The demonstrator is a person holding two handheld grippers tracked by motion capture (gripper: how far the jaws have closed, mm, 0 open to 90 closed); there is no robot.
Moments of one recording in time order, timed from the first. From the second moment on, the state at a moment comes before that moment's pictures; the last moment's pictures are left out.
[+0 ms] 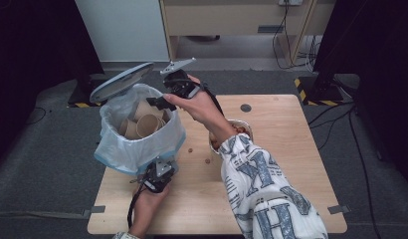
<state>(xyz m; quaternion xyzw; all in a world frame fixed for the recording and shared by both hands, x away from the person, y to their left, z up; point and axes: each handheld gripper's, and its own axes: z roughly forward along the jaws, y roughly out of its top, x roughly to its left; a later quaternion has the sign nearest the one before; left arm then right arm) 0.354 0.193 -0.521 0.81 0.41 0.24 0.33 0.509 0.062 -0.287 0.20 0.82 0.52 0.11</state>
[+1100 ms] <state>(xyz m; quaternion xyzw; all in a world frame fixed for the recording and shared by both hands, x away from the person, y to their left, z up) 0.347 0.189 -0.516 0.80 0.42 0.25 0.34 0.510 -0.010 -0.296 0.24 0.81 0.52 0.12</state>
